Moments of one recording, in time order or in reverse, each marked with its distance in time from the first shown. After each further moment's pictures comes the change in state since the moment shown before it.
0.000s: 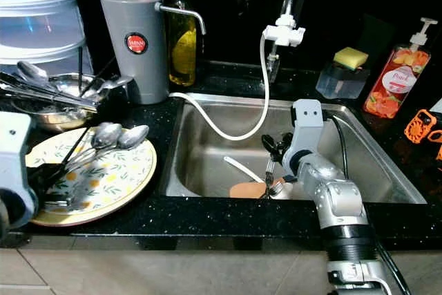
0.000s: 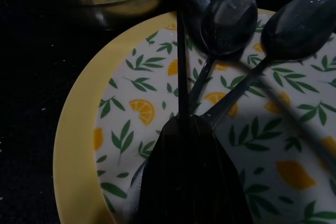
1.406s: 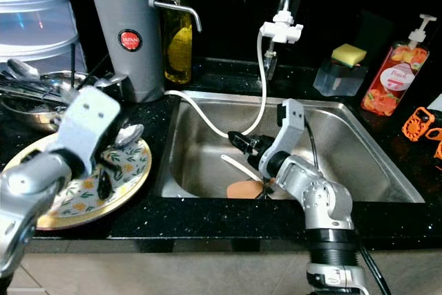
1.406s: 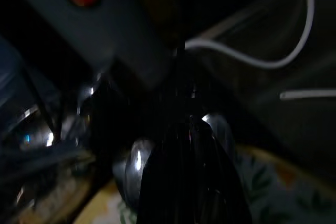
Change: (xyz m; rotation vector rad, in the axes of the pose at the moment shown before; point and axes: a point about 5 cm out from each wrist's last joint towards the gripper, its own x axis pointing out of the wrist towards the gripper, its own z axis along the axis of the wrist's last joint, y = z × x) left arm 0.042 -0.052 0.048 0.490 -0.360 -0.154; right arm -0.004 0.050 0.001 0.362 0.006 0.328
